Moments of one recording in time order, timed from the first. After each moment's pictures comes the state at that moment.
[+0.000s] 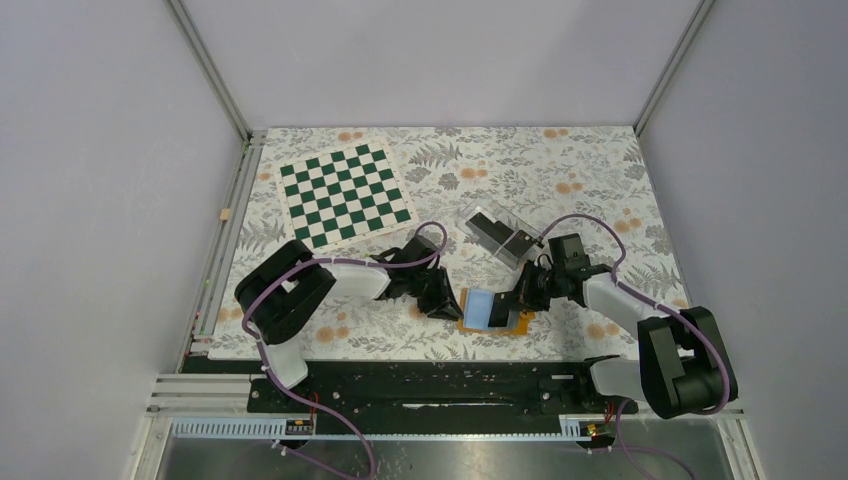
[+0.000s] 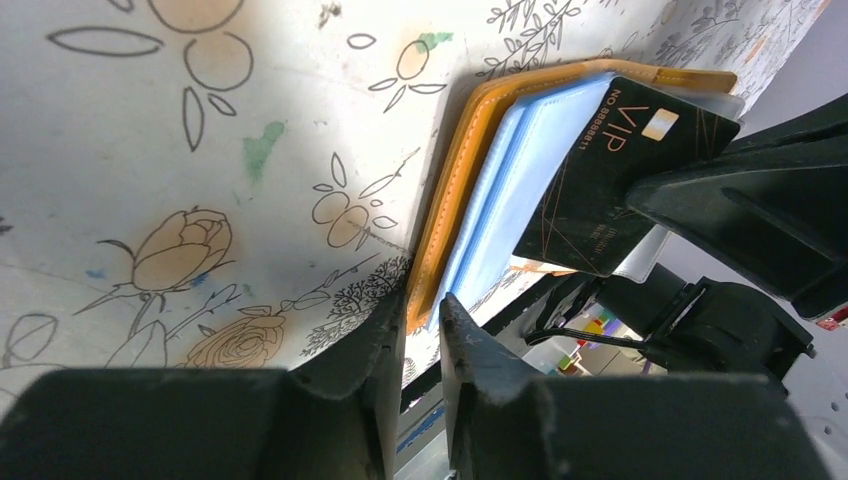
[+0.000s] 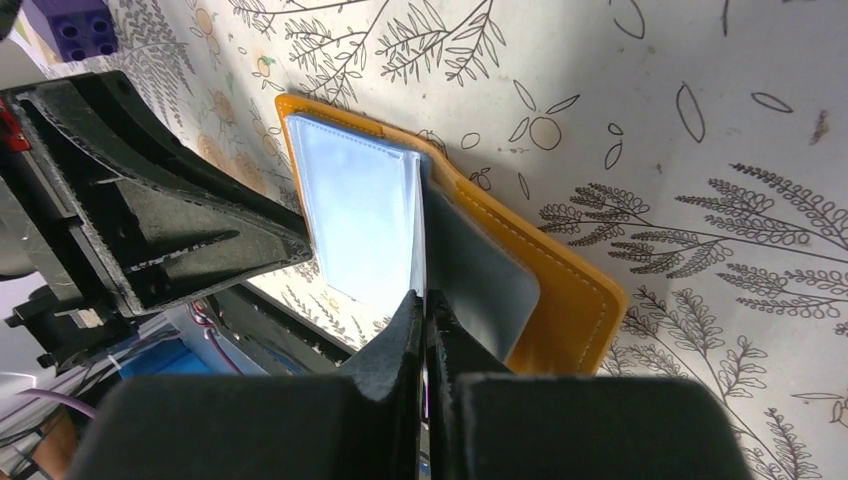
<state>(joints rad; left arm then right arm) -0.83 1.79 0.83 0.01 0.46 -1.10 0.24 1.29 0.50 -0.32 -0.54 0.56</state>
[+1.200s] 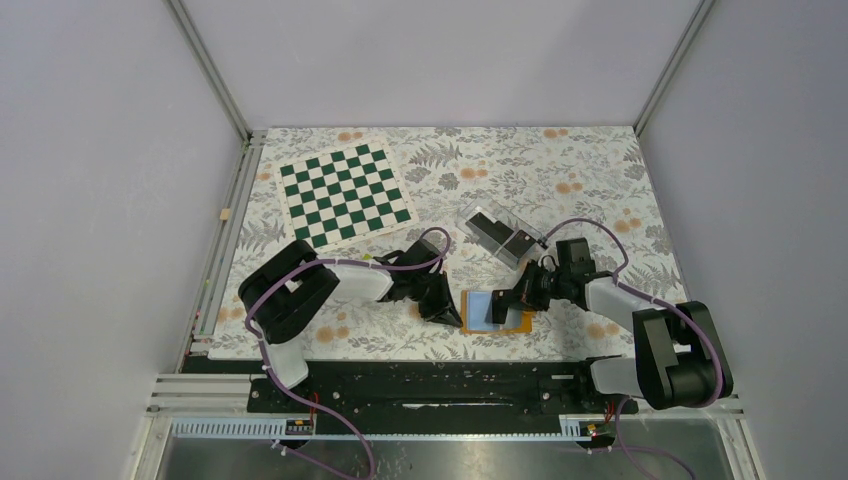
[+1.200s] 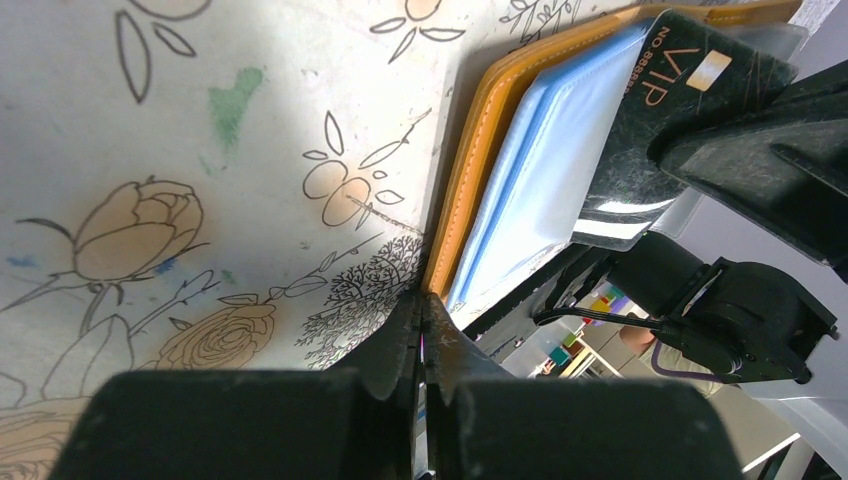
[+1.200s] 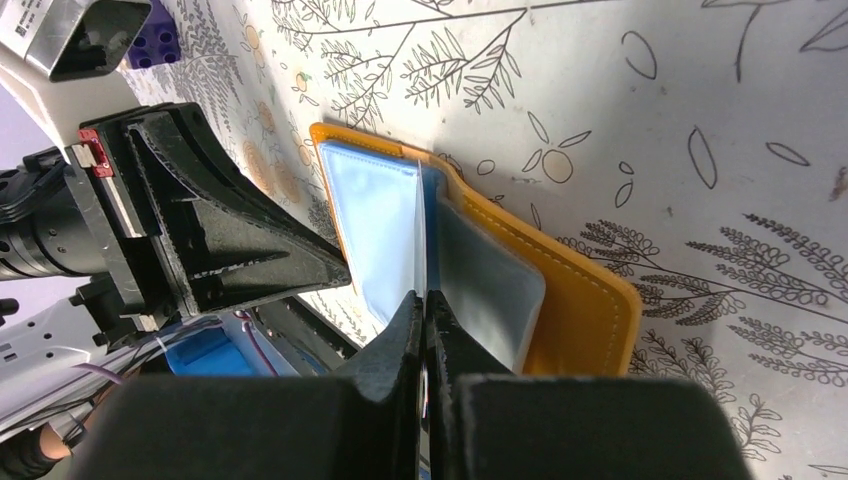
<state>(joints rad) -0.85 1.80 0.84 -0.01 0.49 -1.09 0.17 1.32 0.43 -0.15 -0.66 0.58</state>
